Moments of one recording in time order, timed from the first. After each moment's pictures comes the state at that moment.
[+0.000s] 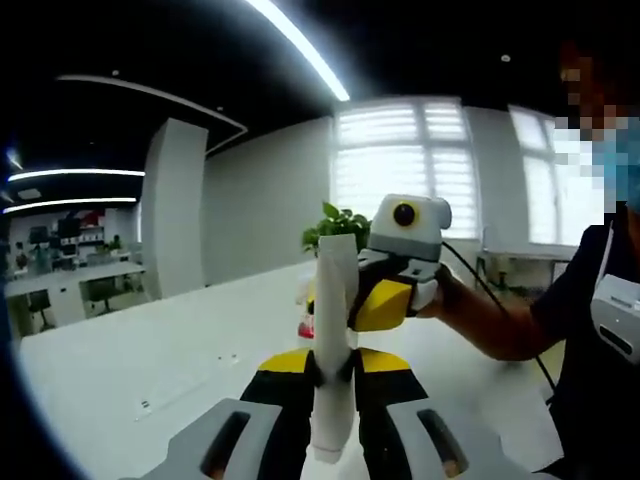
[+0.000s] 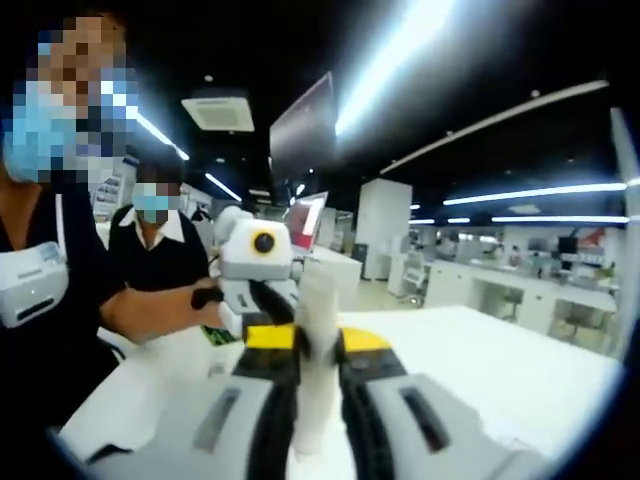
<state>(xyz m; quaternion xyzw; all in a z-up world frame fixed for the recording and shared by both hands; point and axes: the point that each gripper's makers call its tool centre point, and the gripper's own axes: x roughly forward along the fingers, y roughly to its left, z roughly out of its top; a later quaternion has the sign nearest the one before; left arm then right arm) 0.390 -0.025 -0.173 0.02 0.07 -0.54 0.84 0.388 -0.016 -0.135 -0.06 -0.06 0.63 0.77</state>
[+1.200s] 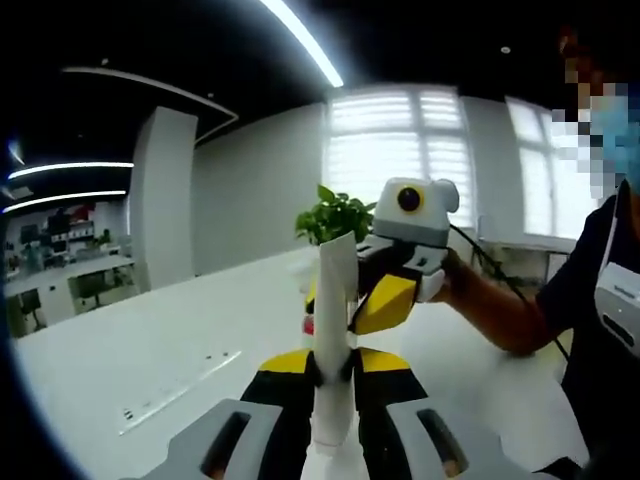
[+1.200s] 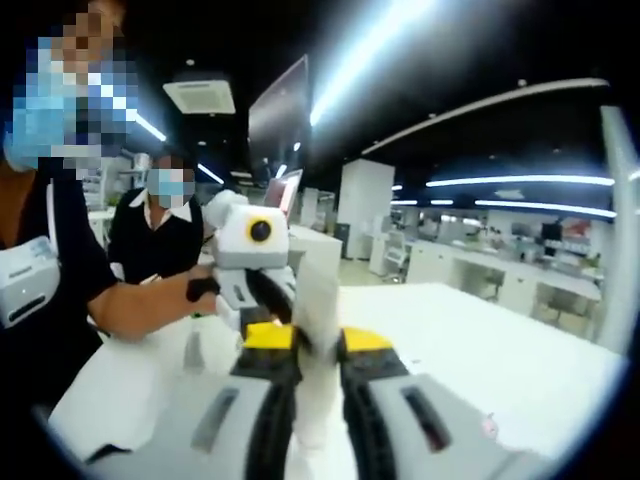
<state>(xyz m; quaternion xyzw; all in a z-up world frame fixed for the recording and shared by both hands) 0.428 -0.055 -0.201 0.03 0.09 -0.56 0.82 0.428 -0.046 -0.164 -0.08 -0.02 0.60 0.80</state>
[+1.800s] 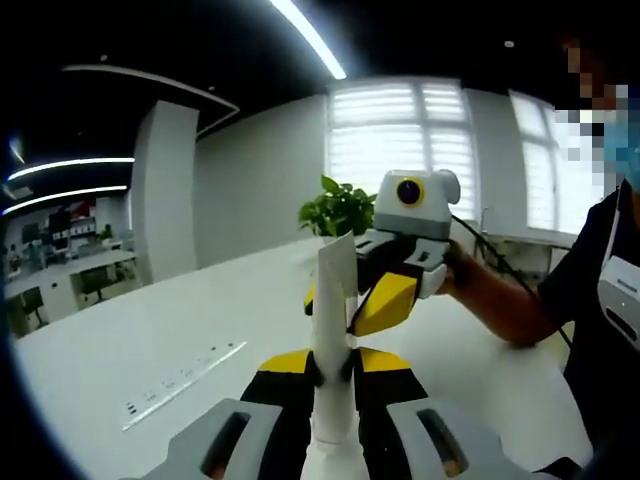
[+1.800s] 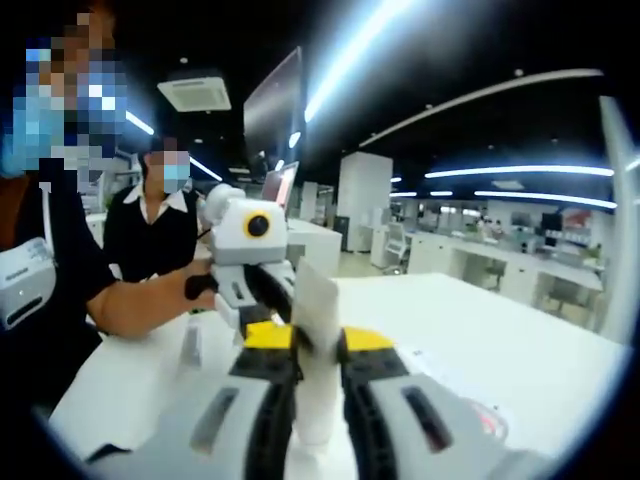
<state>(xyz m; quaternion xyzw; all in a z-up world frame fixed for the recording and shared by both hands) 0.434 -0.053 -0.212 0.05 0.11 -0.55 0.83 0.435 -0.044 -0.176 -0.08 0.00 0.60 0.80</state>
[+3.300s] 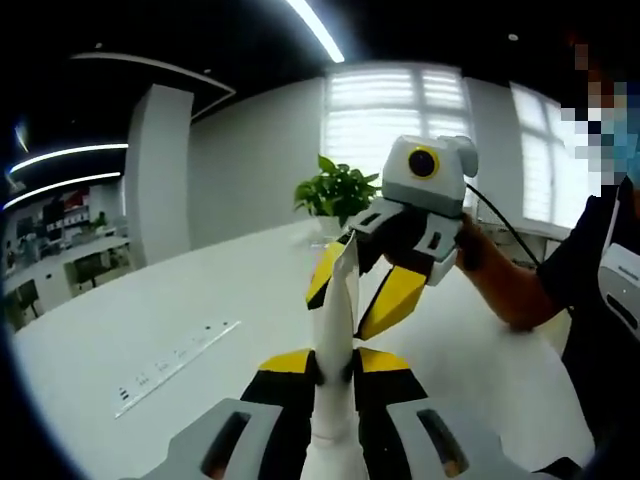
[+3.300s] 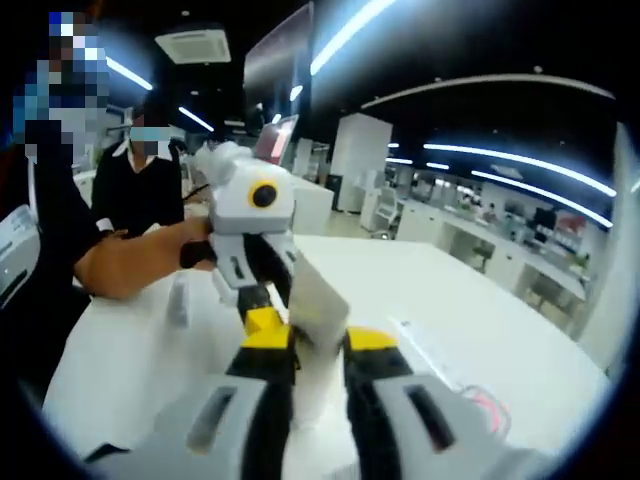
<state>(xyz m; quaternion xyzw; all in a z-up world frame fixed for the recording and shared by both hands) 0.436 -0.049 -0.236 0.06 0.14 -0.56 0.81 0.435 -0.042 -0.200 -0.18 0.06 0.57 0.80</state>
